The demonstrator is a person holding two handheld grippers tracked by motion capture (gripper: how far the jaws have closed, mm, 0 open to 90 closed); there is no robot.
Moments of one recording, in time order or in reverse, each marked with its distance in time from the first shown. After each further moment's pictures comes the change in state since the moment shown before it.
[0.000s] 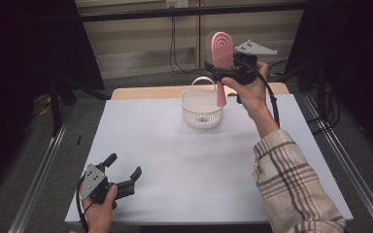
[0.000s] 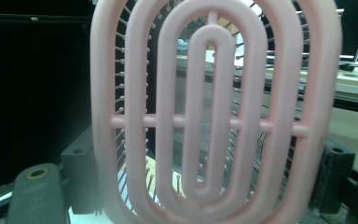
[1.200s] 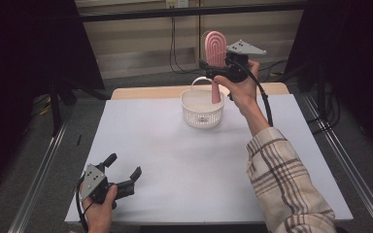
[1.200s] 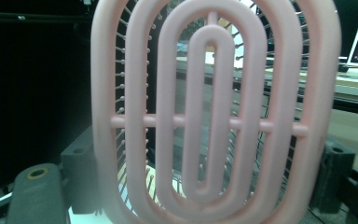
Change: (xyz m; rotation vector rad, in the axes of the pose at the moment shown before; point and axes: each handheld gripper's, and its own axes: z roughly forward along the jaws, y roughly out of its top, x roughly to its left) left arm 0.000 0.000 0.000 -0.001 -0.001 -0.007; right arm 0.000 -0.008 0.027 -0.009 -0.025 -0.001
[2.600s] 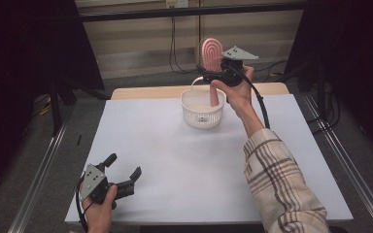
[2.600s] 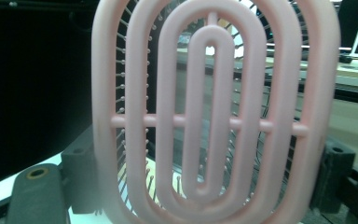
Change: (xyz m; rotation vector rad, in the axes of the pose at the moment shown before) left arm 0.001 0.000 0.000 -0.001 -0.005 0.009; right arm -0.006 -0.026 0.021 0.022 0.001 0.000
